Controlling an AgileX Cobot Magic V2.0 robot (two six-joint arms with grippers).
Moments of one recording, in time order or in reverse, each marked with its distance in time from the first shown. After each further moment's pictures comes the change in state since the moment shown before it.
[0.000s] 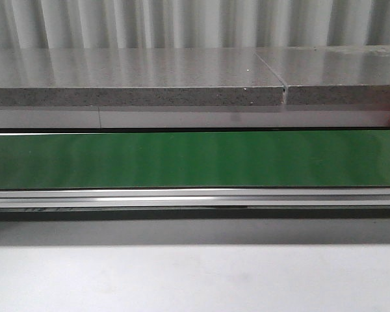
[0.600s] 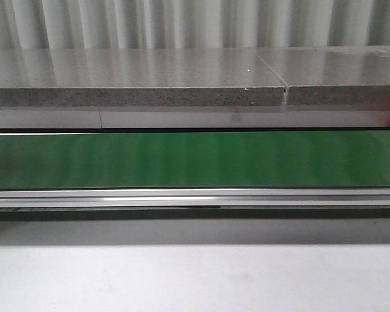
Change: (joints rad) left arm 0.002 -0.089 -0.147 -0.126 0.069 0.091; right arm 0.000 0.000 0.000 0.000 0.000 0.000
